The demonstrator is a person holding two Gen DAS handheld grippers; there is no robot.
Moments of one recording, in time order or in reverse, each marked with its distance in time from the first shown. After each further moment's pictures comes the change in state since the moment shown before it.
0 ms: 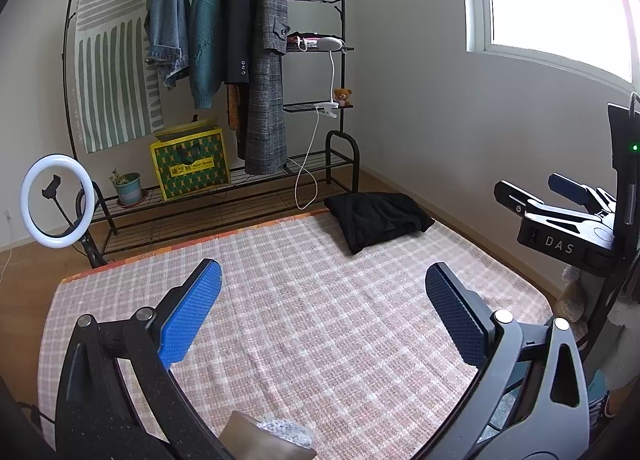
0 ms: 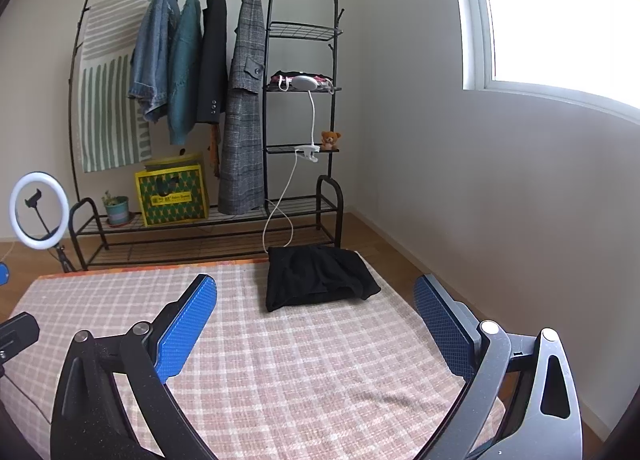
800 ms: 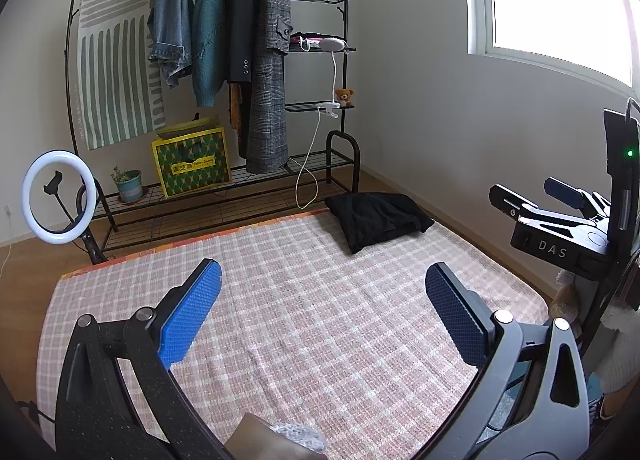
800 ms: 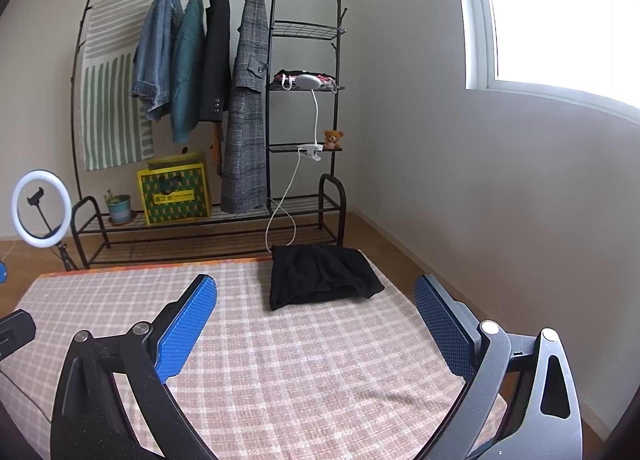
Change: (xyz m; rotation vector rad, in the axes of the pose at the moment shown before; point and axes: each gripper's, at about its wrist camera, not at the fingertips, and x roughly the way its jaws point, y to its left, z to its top) left arm -0.006 0.002 0.000 -0.011 0.002 -0.003; right arm 0.004 0.004 0.000 -0.004 0.002 0.011
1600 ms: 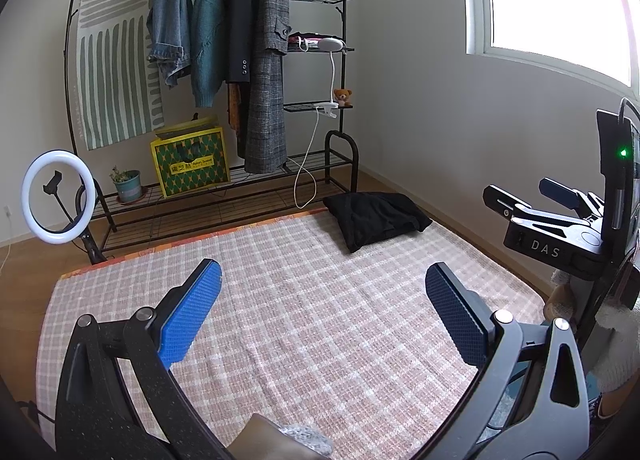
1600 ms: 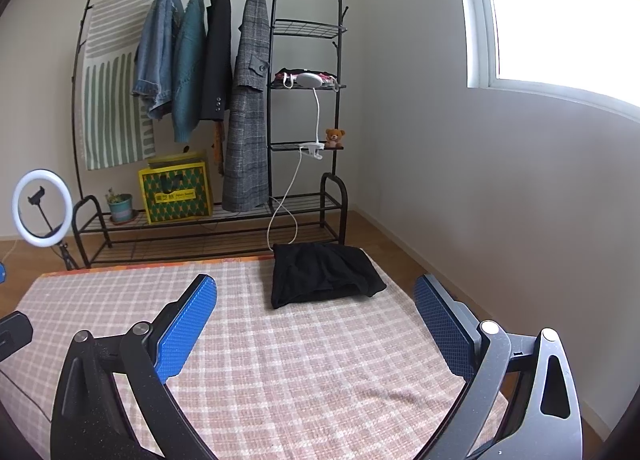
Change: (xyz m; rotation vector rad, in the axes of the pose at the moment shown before) left arm -0.003 0.000 0.004 -0.001 0.007 0.000; right arm 0.002 0.003 -0.004 0.002 0.005 0.003
